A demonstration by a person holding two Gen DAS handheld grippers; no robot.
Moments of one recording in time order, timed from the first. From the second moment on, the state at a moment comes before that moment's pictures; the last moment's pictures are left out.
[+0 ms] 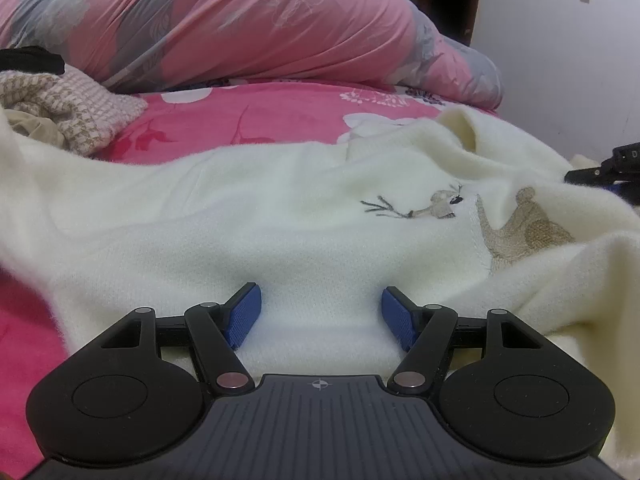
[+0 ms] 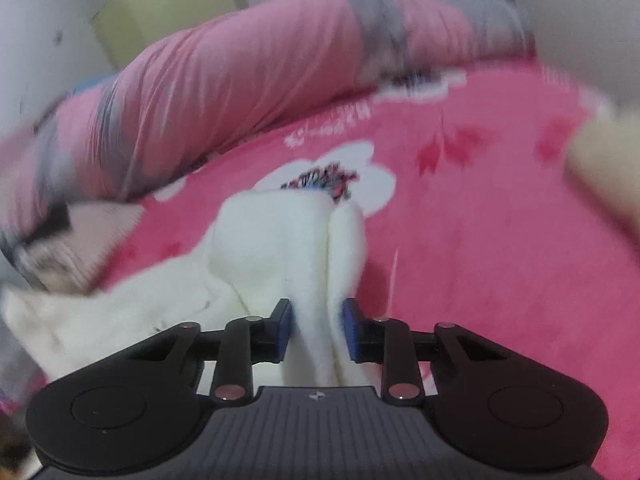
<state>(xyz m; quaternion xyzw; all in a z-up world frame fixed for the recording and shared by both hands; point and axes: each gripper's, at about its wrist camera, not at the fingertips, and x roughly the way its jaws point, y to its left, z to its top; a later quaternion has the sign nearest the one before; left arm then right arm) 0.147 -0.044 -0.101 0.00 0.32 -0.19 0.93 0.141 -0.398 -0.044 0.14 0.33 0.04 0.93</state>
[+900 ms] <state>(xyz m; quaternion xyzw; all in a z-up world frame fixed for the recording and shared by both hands) 0.148 -0.039 -0.101 -0.01 0.31 -0.20 0.93 0.179 -0.455 0.012 0.17 0.17 -0.06 0.97</state>
